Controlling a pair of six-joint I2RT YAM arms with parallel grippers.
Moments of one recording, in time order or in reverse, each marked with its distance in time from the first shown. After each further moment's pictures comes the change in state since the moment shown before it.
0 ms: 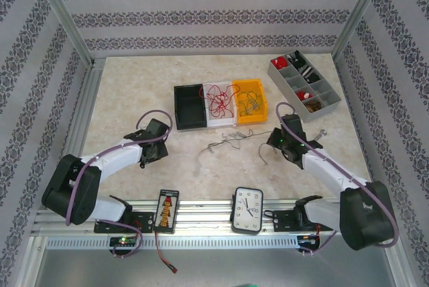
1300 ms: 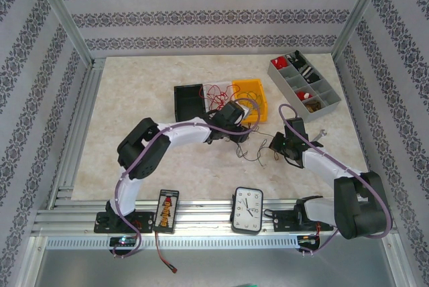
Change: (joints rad) left arm -0.441 0.703 0.807 0.289 0.227 0.538; right arm -0.057 0.093 -0.026 0.023 -0.116 -0.028
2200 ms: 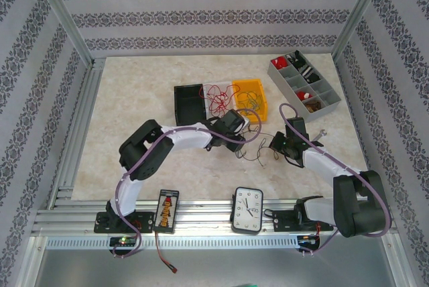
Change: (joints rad) left arm -0.028 -0.020 -0.103 -0.007 -0.014 0.072; right arm -0.015 0.012 0.000 0.018 -0.026 -0.006
